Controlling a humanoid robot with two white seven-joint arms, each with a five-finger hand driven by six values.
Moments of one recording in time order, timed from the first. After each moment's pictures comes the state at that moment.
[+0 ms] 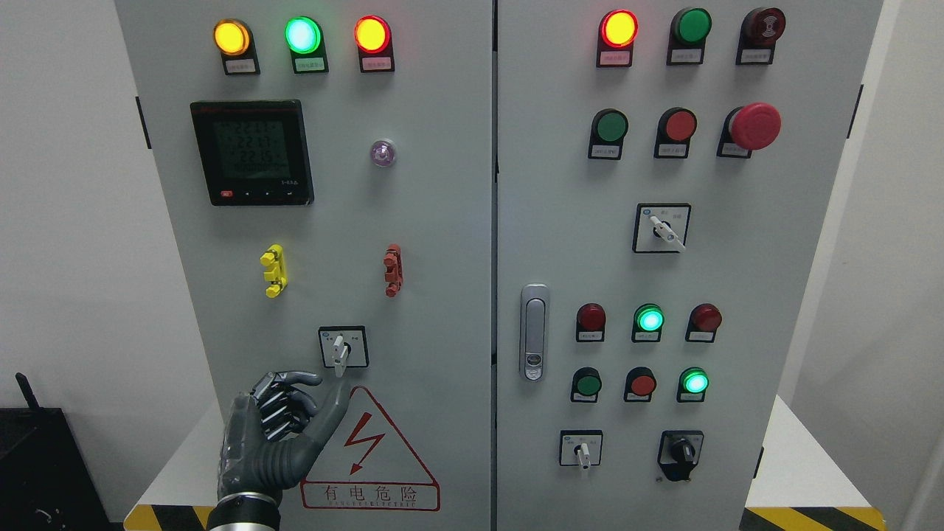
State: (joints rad) left arm -0.29 -0.03 -0.04 -1.98 -0.08 0.43 0.21; right arm 0.09 0.12 0.08 -0.13 0.00 0.02 -0.08
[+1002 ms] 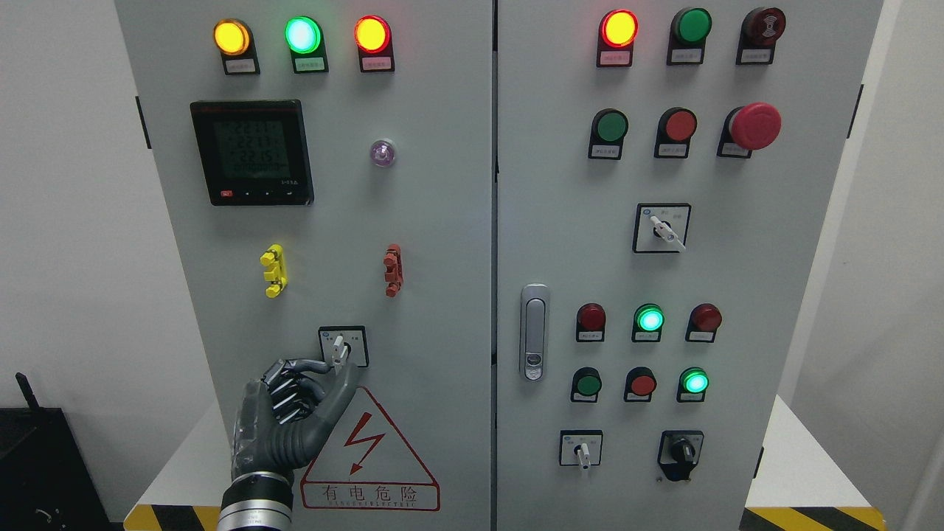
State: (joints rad) left arm -0.35 -0.05 -0.04 -1.94 -0.07 0.49 0.24; right arm 0.09 0.12 0.08 -0.13 0.00 0.02 -0.08
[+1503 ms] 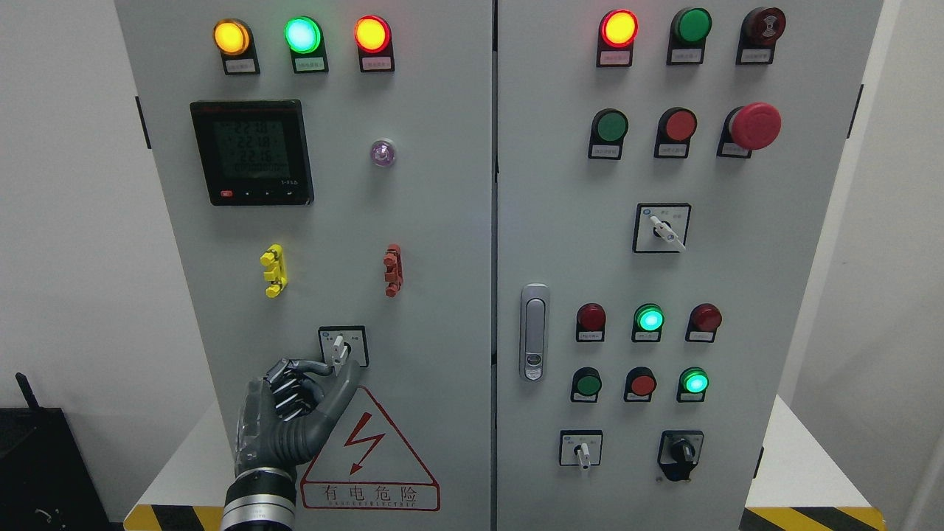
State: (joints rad) left arm -0.36 -0.06 -0.05 -1.93 -0.07 0.50 0.25; right arm 0.09 0.12 0.08 -0.13 0.00 0.02 -0.08
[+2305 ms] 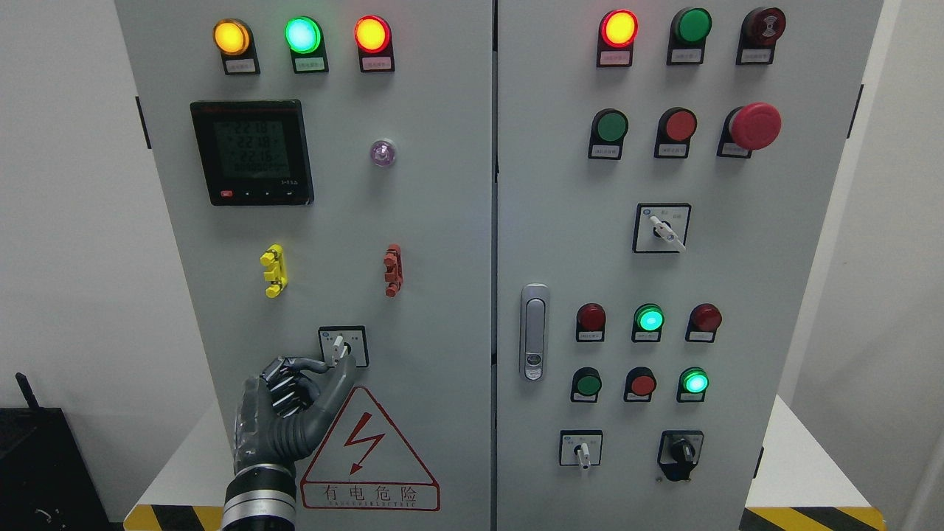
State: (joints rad) left arm -0.38 -0.07 -0.05 -1.93 -0.06 0.53 0.29; right arm 0.09 0.12 0.08 -0.13 0.00 0.02 -0.08
